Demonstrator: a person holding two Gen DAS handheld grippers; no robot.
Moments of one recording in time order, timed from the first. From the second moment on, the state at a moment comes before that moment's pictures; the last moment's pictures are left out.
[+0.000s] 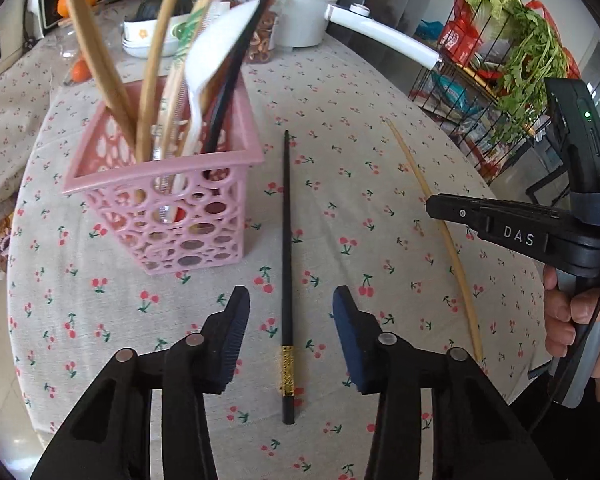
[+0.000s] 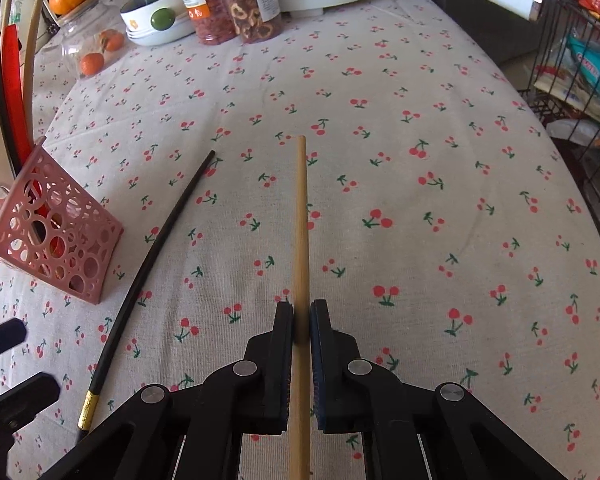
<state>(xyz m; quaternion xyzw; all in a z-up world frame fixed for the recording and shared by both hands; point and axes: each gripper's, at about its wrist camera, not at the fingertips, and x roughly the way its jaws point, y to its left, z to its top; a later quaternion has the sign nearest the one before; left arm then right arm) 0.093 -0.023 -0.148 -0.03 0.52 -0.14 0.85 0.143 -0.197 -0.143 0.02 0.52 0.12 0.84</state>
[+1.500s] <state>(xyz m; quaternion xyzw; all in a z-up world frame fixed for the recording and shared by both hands) 0.078 -0.075 -0.164 0.05 0.58 -0.22 0.78 0.138 -0.270 -0.119 0.13 0.53 0.13 0.83</state>
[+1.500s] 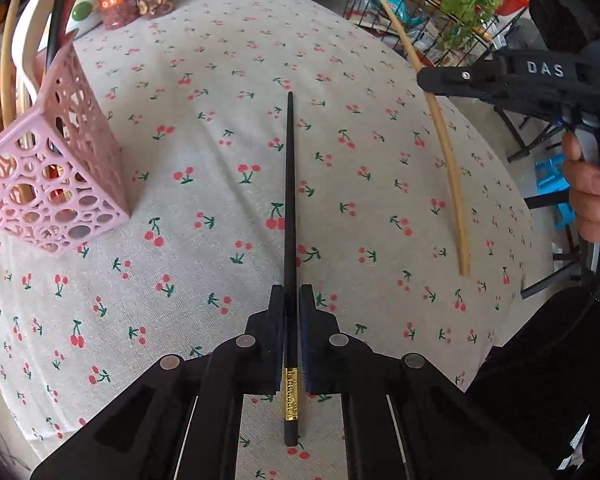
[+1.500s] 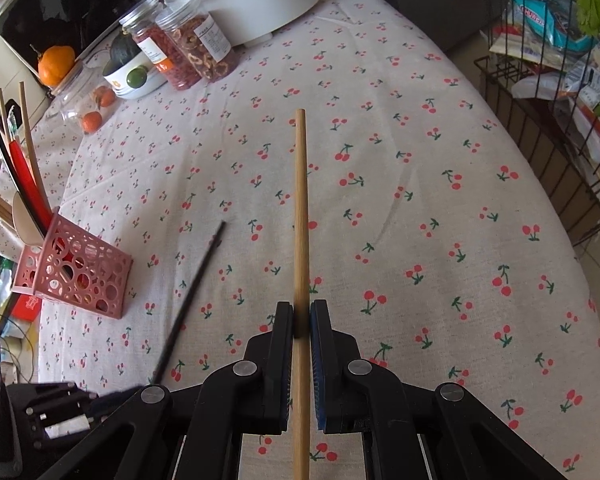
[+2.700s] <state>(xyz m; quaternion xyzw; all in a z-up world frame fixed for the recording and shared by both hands) 0.068 -0.070 -0.055 0.05 0.42 -0.16 0.89 0.115 -0.260 -0.058 0.15 0.45 0.15 0.87</state>
